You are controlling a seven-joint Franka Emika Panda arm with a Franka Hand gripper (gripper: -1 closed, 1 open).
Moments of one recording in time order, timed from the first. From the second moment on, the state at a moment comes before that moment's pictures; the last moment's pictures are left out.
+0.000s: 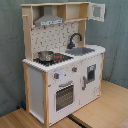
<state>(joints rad) -0.21 -1.43 0.47 -2.46 -0.77 2.23 0.10</state>
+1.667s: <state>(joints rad) -0.21 -1.41 0.20 -2.61 -0.77 2.67 0.01</state>
